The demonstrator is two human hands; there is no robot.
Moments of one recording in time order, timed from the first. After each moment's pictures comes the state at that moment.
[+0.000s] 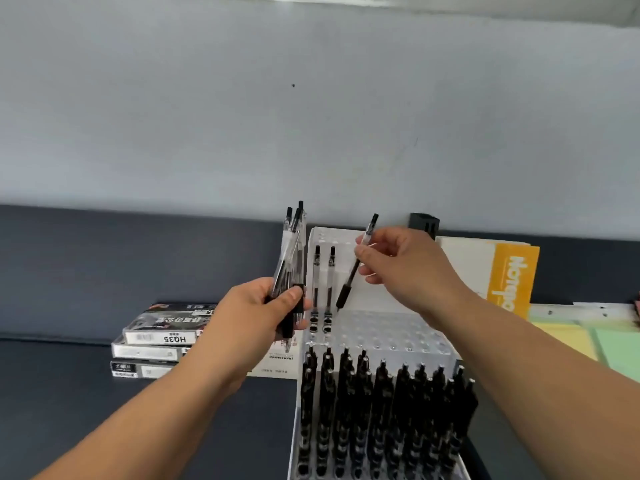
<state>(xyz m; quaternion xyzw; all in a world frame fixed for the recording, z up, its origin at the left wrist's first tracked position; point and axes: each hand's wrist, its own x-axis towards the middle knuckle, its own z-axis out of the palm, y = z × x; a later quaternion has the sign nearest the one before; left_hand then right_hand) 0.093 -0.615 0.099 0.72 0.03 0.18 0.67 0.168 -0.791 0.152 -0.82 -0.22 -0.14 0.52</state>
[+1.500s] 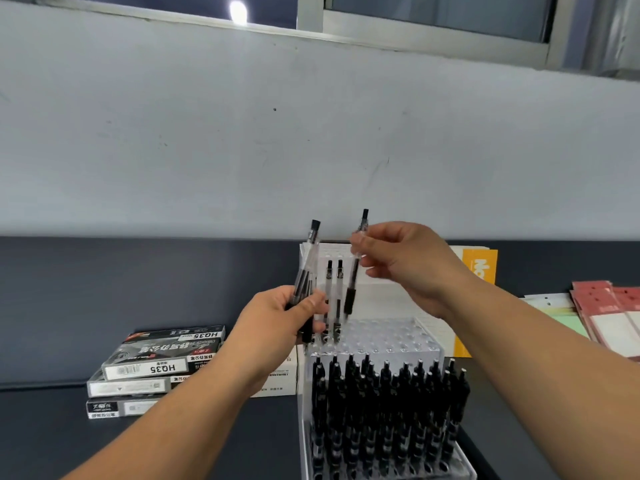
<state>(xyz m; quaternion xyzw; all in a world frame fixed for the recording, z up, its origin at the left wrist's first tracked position) 0.103 -0.612 0.108 0.73 -0.05 0.12 0.67 0.151 -0.785 0.176 -0.74 -0.18 -0.10 0.64</state>
